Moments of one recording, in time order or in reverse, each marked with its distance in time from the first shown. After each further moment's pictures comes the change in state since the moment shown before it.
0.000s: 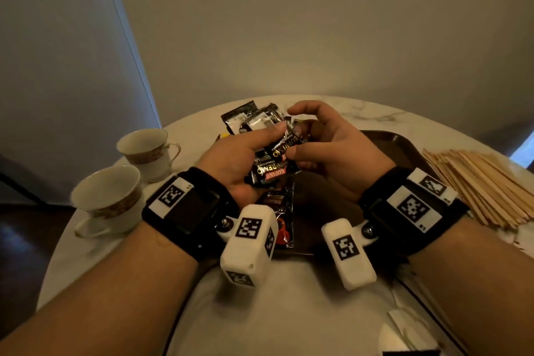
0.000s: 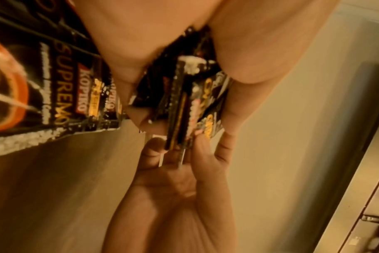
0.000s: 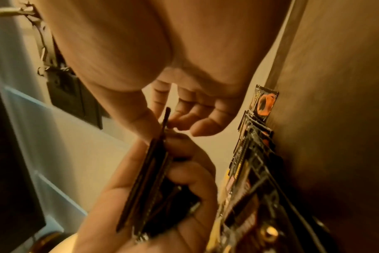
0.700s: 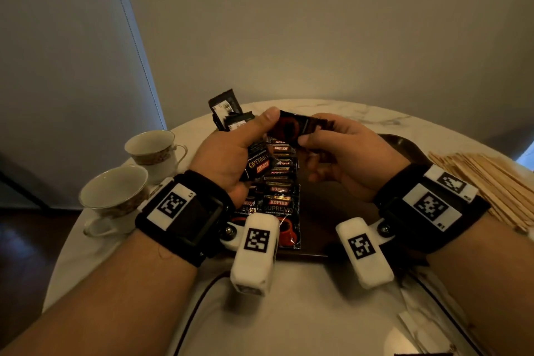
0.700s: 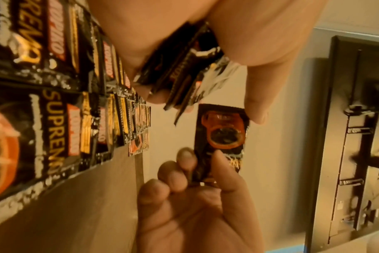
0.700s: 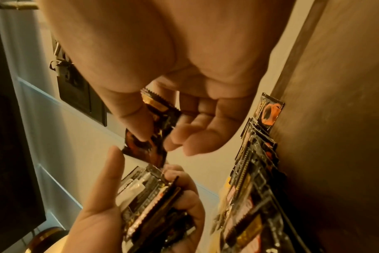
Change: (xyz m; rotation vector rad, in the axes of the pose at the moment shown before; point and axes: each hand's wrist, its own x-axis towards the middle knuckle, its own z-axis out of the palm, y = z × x) left_hand -0.019 0.004 0.000 0.047 0.143 0.261; right_hand -0.006 -0.013 0.003 -0.098 0.056 0.145
